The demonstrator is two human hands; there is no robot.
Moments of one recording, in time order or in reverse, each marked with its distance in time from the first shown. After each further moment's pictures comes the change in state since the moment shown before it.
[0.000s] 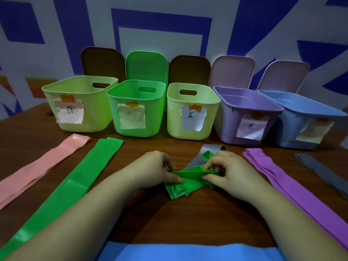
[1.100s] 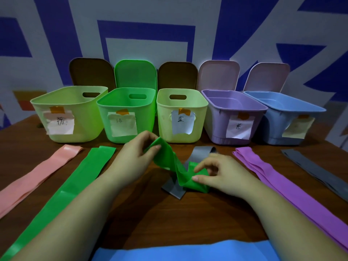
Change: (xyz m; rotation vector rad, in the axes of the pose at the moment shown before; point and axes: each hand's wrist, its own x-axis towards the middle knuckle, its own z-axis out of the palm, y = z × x) left_hand 0.004 -0.012 -0.014 -0.381 0.451 0.274; right_hand -0.004 -0.002 -0.010 0.185 -0.059 0.125
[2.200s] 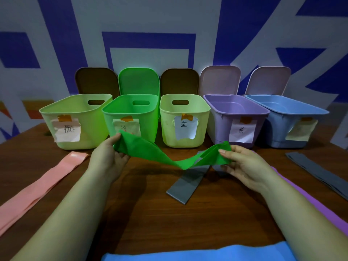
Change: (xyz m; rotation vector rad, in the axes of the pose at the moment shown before) left_hand 0.019 -0.020 -0.037 -1.208 0.441 -0.682; right_hand 0.013 0.024 -0.014 1.155 0.207 0.425
